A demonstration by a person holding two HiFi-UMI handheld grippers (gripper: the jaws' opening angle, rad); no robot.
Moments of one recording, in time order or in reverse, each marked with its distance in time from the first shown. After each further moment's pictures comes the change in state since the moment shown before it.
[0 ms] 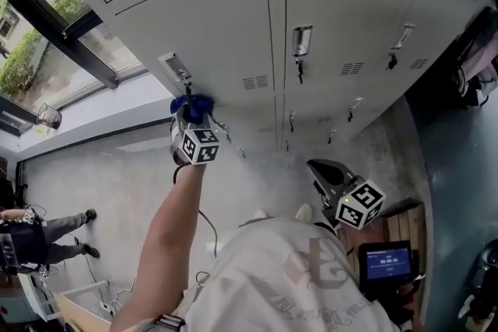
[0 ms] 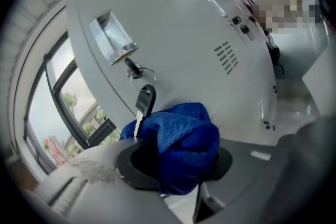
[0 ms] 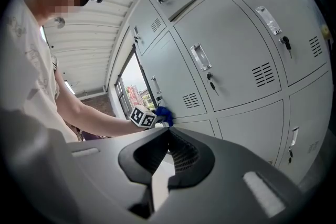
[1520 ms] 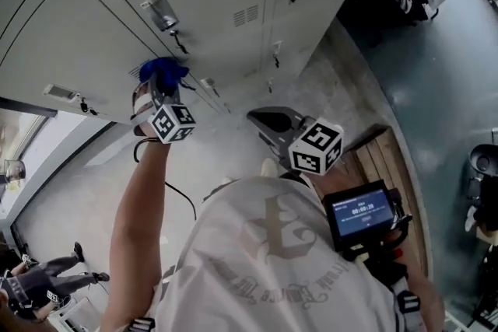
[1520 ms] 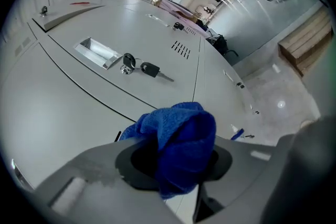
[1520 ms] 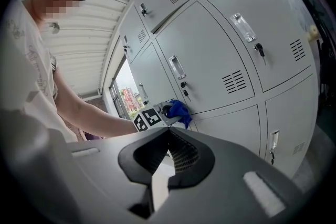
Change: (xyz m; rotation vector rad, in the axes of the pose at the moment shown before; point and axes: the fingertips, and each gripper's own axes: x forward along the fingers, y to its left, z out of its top) left arm 0.013 -0.171 0.157 0.540 -0.253 -0.143; right arm -0.036 -0.071 0.024 0.012 -0.032 -0.031
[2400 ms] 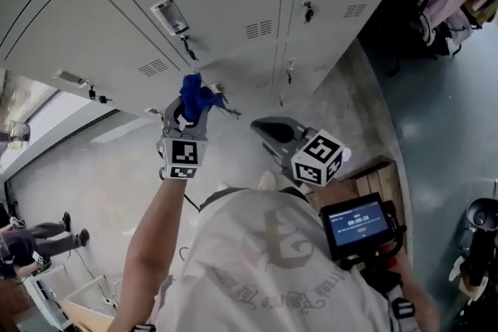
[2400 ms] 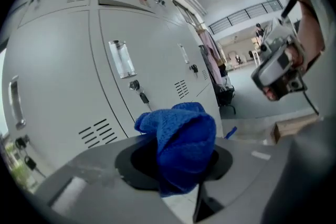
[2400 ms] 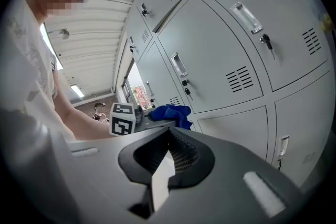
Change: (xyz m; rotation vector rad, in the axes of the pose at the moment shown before) left arm -0.088 -0.054 0.076 -0.585 -0.176 -0.207; right arm -0.018 -0.023 -0.010 -0.005 0.057 0.146
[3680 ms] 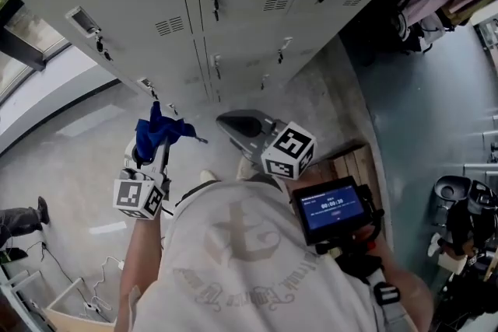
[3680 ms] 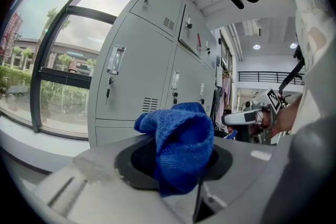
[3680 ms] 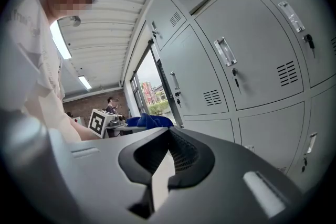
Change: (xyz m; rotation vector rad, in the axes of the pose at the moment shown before) left arm -0.207 0.037 -0.084 -0.581 -0.165 -0.082; right arm 0.083 0.134 -0.026 -0.091 0.016 0.038
